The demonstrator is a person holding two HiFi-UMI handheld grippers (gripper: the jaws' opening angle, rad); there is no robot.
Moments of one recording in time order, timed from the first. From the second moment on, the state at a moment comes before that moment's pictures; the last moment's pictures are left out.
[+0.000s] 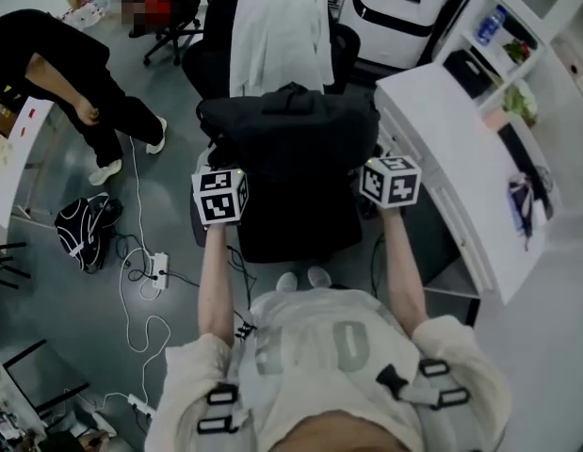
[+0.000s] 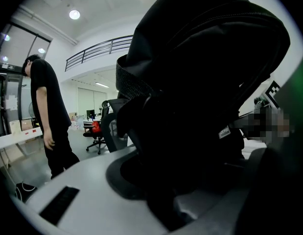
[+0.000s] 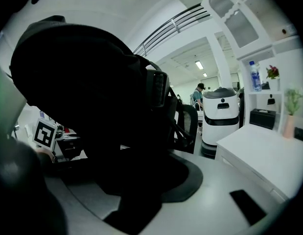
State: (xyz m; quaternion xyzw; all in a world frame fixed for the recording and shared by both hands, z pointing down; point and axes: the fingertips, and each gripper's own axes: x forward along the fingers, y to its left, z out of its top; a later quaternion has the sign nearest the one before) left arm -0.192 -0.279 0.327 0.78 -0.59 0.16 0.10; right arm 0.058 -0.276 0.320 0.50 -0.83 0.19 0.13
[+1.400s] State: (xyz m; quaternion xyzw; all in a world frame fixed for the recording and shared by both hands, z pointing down) left arm -0.187 -0.220 0.337 0.77 -0.61 0.15 0.12; right arm 0.063 -0.226 0.330 0.49 -0.84 0.19 0.13
